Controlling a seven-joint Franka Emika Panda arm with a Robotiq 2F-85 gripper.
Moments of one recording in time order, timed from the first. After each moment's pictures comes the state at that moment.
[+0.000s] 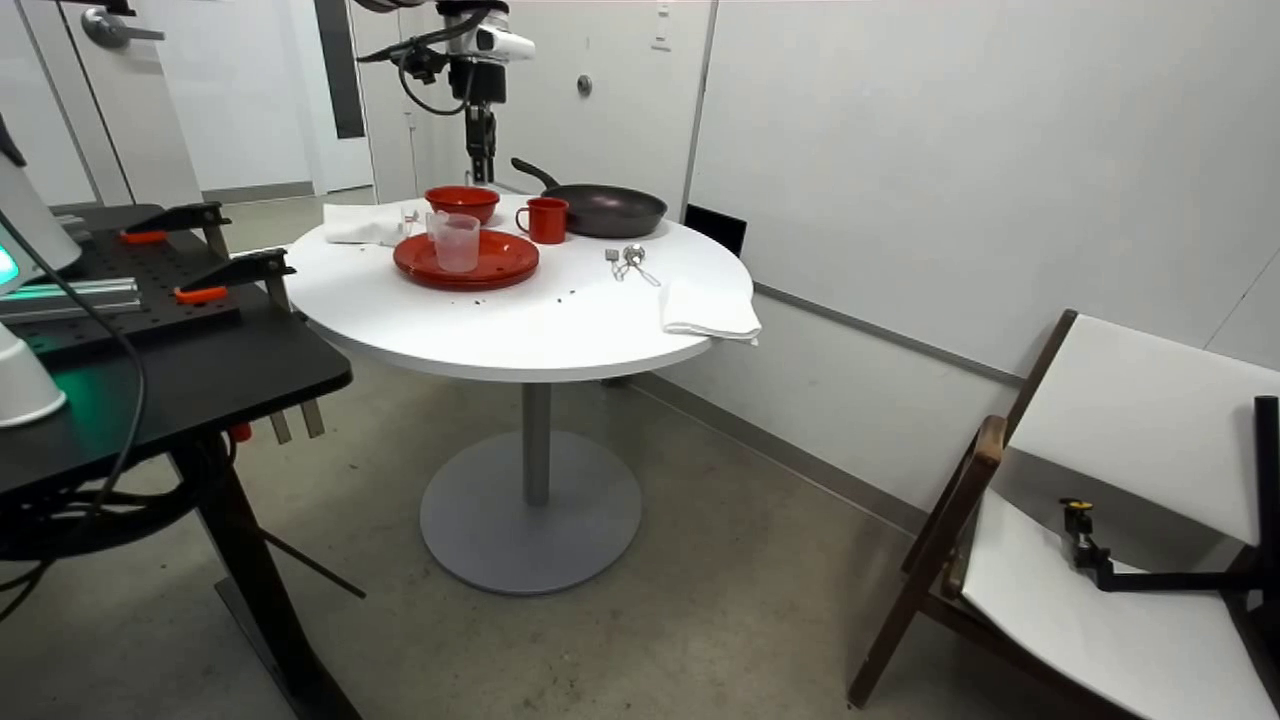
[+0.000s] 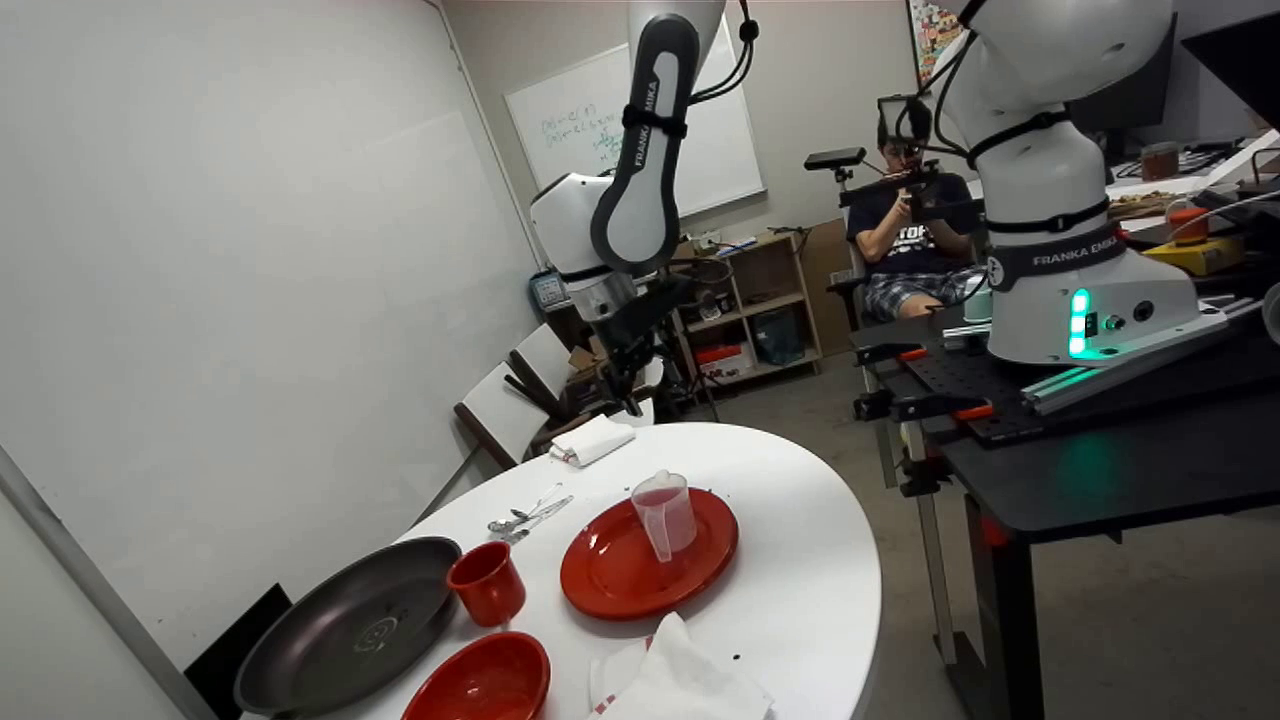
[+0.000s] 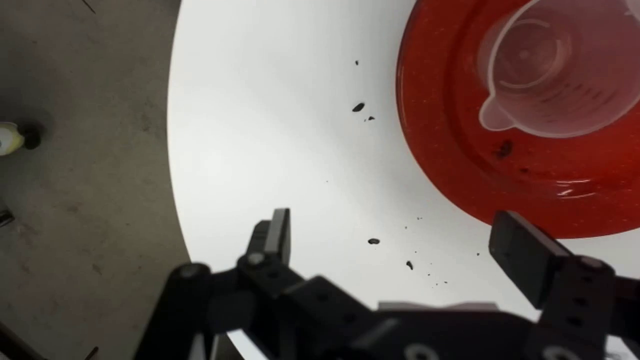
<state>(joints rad) 0.15 0.39 -0.22 -2.22 -0.16 2.53 0.80</state>
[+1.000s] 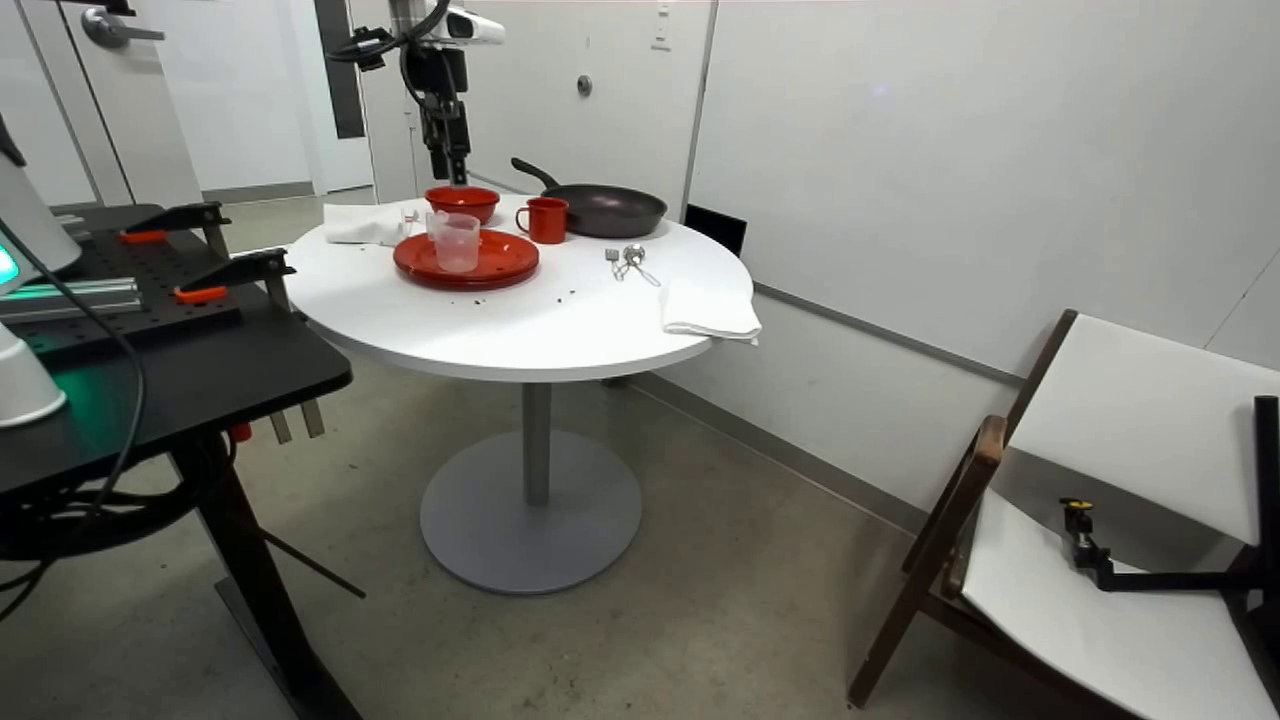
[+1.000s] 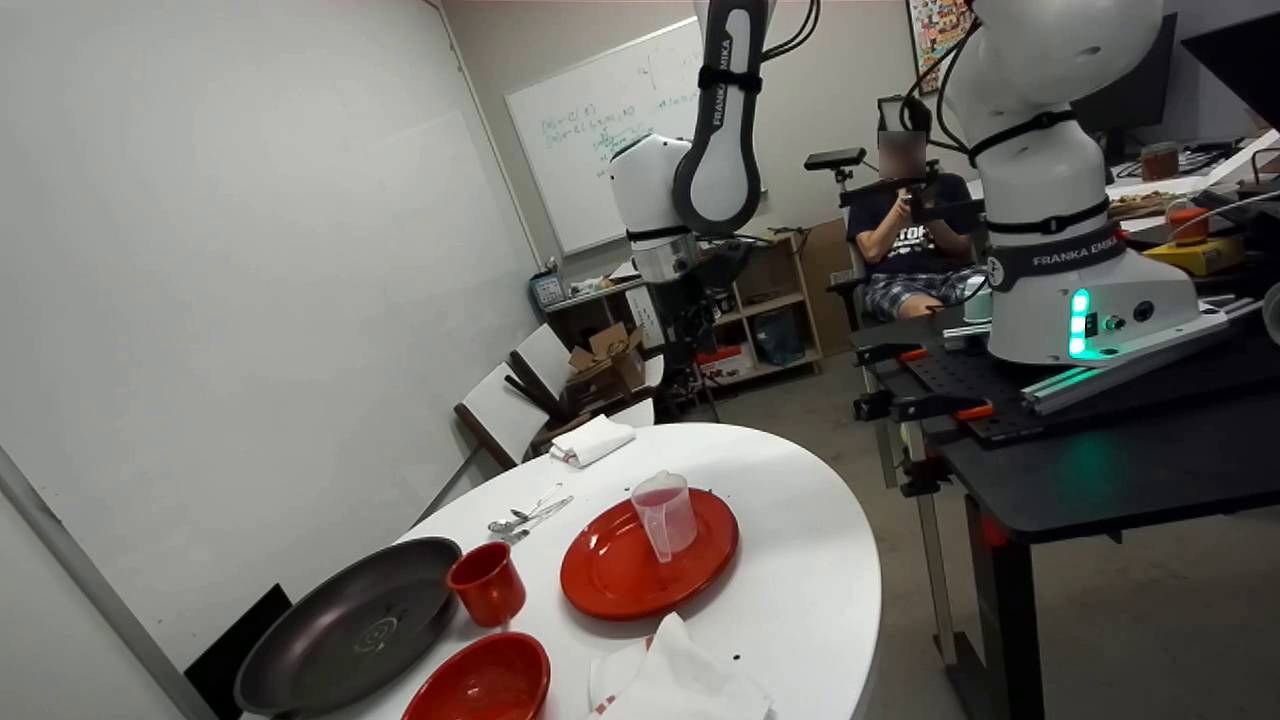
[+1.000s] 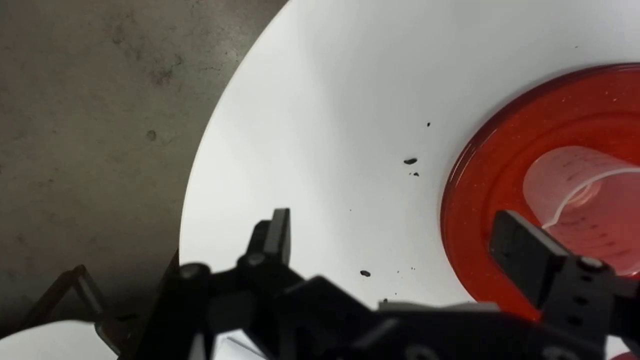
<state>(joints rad) 0.04 0.16 -0.22 -2.56 -0.23 2.74 0.34</state>
